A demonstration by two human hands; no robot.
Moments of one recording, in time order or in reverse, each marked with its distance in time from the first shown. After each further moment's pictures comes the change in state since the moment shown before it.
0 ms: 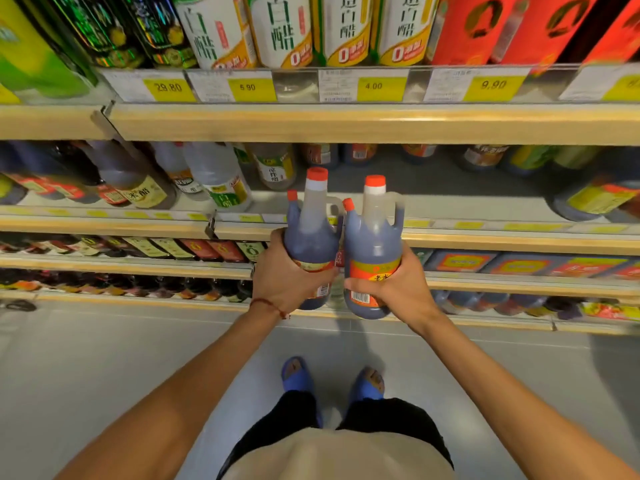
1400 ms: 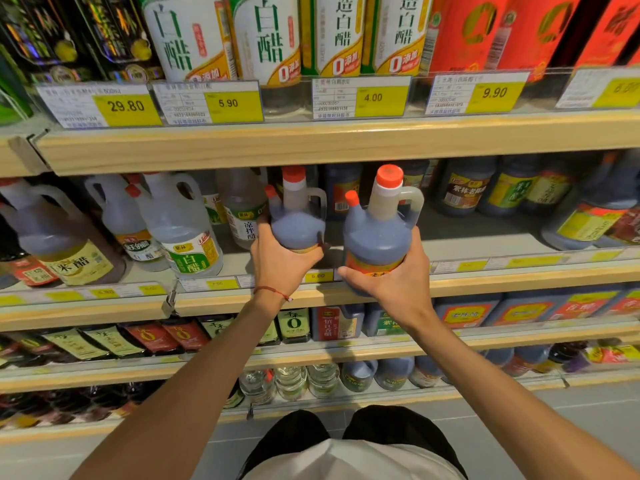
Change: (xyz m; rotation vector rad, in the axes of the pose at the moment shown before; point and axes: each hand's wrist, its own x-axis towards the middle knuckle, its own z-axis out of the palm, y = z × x) left_hand 0.145 -0.028 0.061 -0.292 0.240 0.266; right_hand 0.086 0.009 0.024 -0.014 0.388 -0.454
